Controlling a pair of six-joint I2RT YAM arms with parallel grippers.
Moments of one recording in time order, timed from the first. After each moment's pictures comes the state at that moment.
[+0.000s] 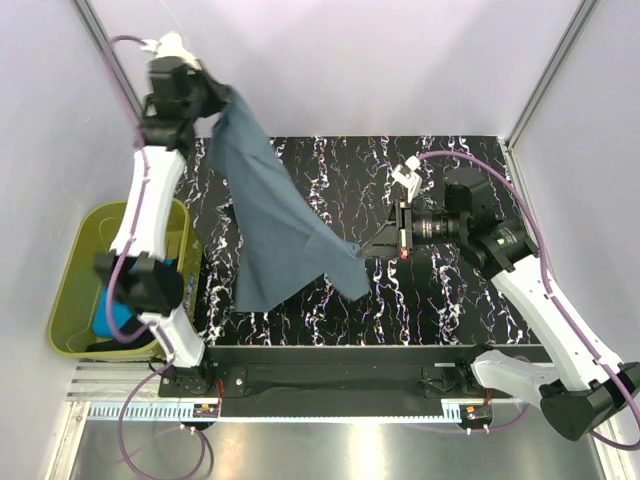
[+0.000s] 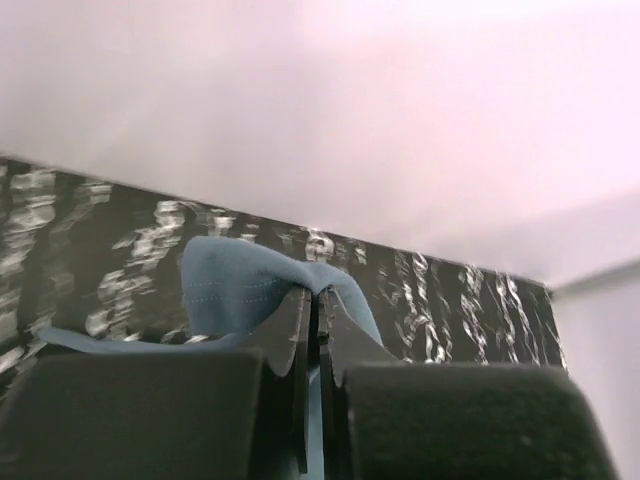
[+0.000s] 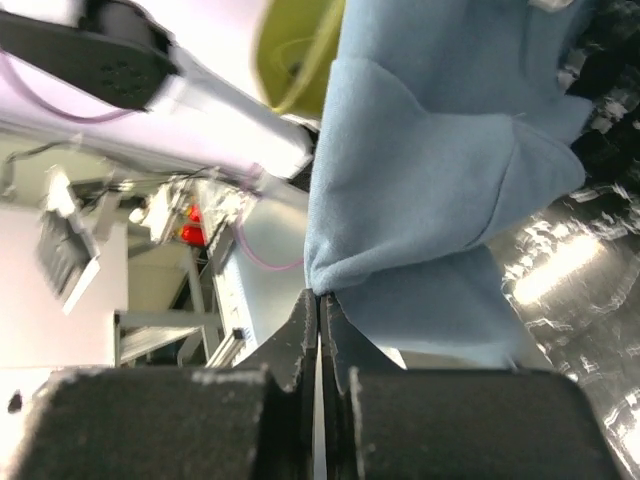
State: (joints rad) left arm -0.06 1.71 1.97 -0.46 0.06 -0.49; right arm 0.48 1.09 1.25 -0.58 -0.90 0.58
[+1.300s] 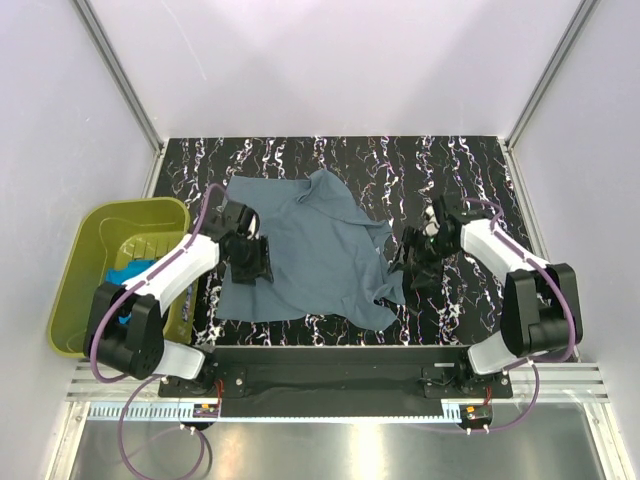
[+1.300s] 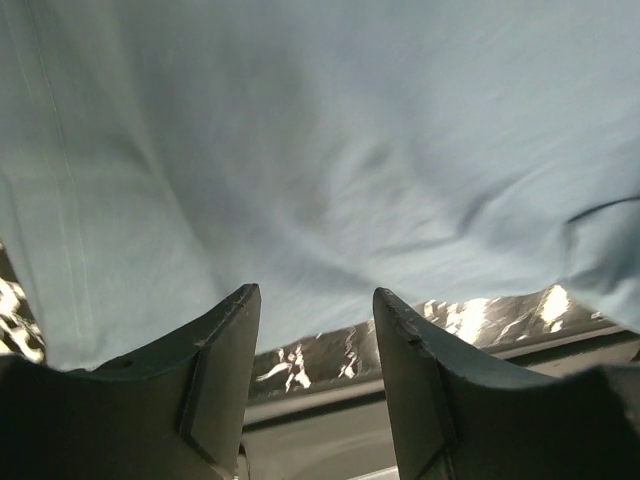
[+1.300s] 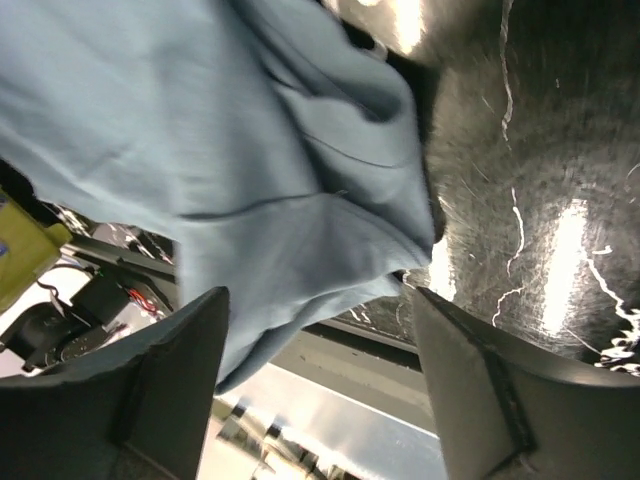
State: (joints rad) left arm -0.35 1.39 0.94 -0.75 0.17 -0.46; right arm 0.17 1.51 1.00 -0.81 -0.46 0.49
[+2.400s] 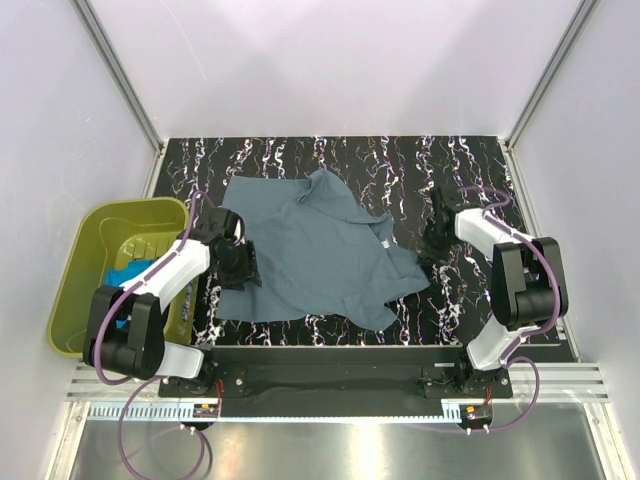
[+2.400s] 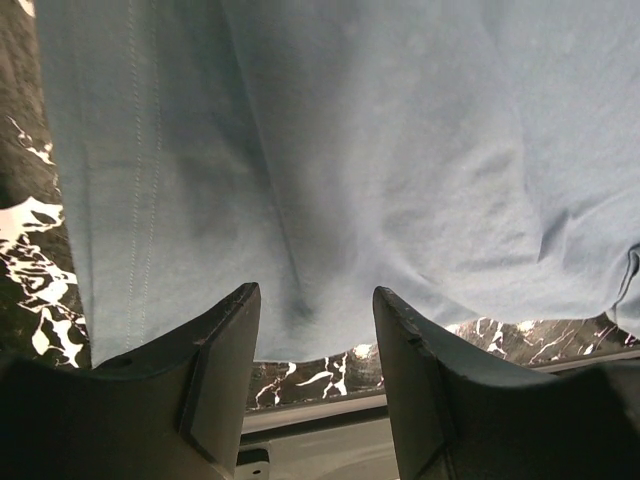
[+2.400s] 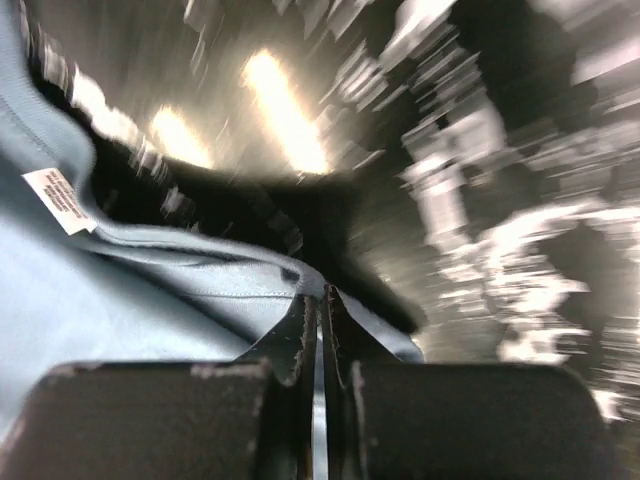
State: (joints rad) left arm -0.23 1.38 0.82 -0.71 0.18 -0.44; right arm 0.15 1.69 1.01 -0.62 -0.10 0.59
